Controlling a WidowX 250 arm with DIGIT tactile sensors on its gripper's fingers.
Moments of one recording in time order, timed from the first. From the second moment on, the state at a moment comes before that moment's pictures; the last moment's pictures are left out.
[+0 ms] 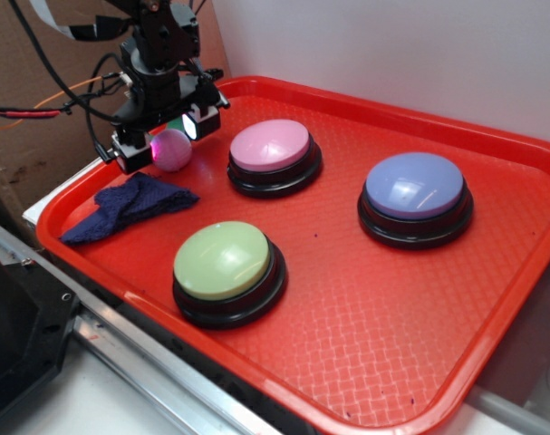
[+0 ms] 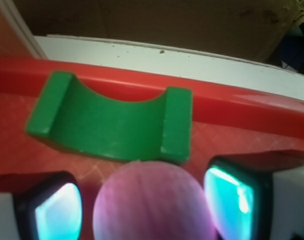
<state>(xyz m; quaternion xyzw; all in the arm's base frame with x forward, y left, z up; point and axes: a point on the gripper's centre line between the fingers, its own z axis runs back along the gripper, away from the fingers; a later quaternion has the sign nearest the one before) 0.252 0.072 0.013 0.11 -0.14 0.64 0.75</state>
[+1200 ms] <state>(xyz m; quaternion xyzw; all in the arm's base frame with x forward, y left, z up) 0.248 0.016 0.087 0.04 -0.10 0.38 0.92</state>
